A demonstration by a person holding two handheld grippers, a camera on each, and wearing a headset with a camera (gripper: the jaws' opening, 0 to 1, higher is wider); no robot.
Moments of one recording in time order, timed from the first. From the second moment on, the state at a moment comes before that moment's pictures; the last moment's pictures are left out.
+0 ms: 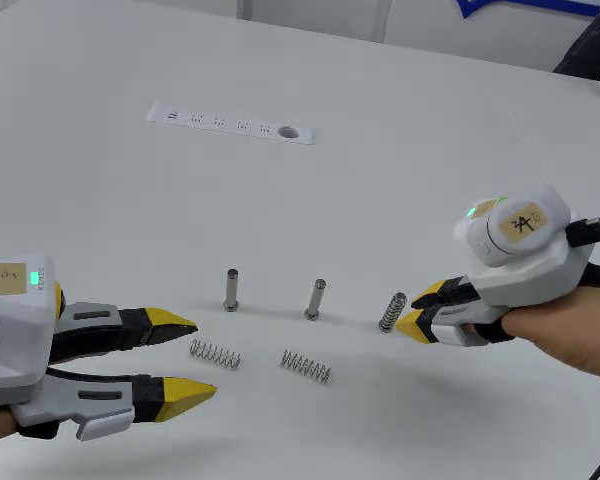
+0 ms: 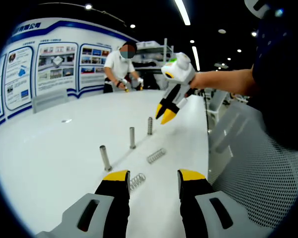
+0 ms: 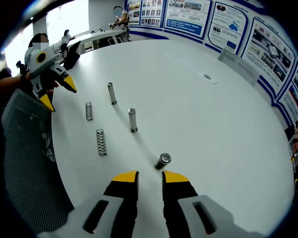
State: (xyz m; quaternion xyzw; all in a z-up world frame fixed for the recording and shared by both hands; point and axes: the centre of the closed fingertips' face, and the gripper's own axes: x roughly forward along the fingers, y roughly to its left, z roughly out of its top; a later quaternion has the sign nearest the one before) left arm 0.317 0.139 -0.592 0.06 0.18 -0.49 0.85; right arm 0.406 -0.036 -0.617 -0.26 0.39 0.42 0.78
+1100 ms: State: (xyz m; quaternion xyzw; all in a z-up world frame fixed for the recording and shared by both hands) left arm 0.314 0.135 -0.593 0.06 0.18 -0.49 0.85; right arm 0.363 0.079 -0.652 -0.33 0.38 0.54 0.68
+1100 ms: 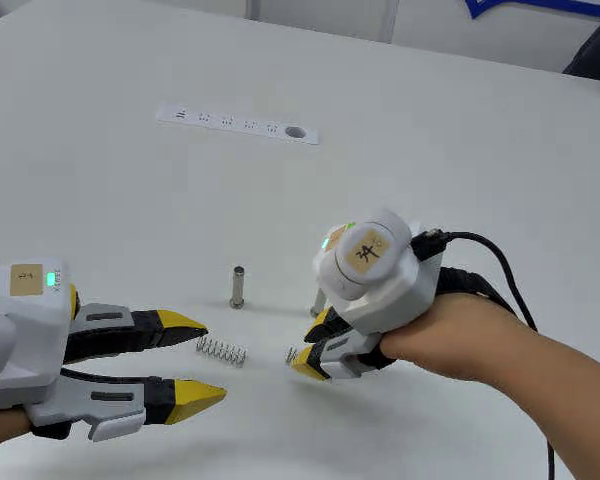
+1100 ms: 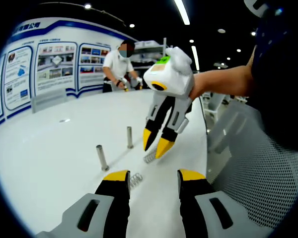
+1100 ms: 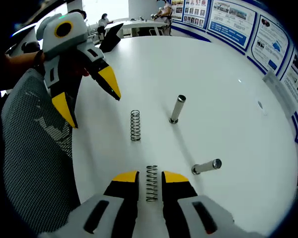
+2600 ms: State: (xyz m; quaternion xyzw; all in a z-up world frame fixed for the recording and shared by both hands) left arm 0.313 0.126 -0.589 0.07 0.18 -0.51 0.84; right arm 0.366 0.074 -0.631 -0.32 0.37 0.53 0.69
